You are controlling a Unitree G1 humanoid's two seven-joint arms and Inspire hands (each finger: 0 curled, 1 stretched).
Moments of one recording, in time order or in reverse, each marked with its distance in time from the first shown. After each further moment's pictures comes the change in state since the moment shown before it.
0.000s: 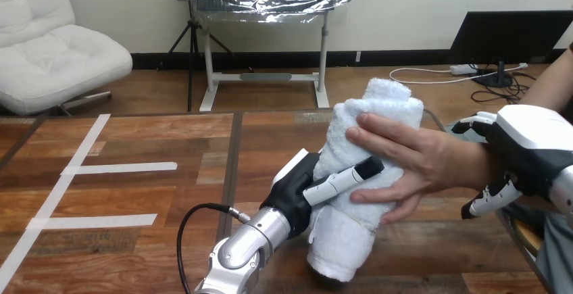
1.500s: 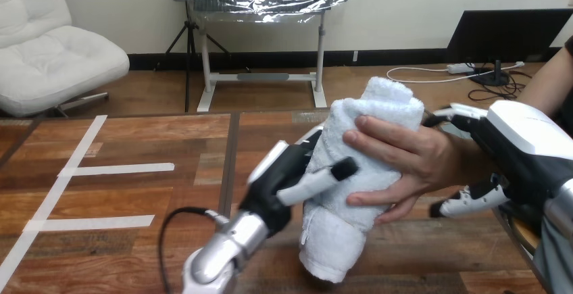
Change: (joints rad) left arm 0.090 0.064 0.055 -0.064 -0.102 -0.206 -0.116; right arm 0.173 0.071 -0.123 -0.306 0.183 -0.003 0.000
